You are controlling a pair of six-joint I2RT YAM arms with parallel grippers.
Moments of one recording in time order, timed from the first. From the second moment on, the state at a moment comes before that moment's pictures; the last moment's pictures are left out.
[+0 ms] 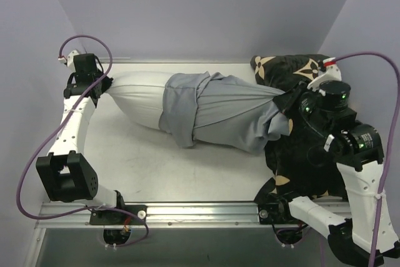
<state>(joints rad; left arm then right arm) 0.09 1.49 1.37 -0.48 -0.23 -0.69 0.34 0.93 1.46 -0.96 0.08 0.56</state>
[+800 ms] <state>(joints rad) 0.14 1.65 1.65 -0.55 -0.29 -0.49 0.24 1.37 1.37 -0.80 -0.05 0.54</state>
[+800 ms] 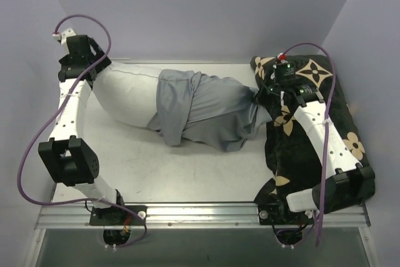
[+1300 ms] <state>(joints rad) -0.17 1.36 1.57 -0.52 -0.34 -0.47 0.24 1.55 1.41 -0.68 -0.02 0.54</state>
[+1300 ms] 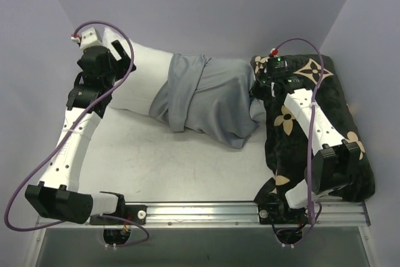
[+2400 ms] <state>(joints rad) -0.15 1.77 1.05 0.47 -0.15 -0.83 0.30 1.67 1.48 -0.71 -0.01 0.44</state>
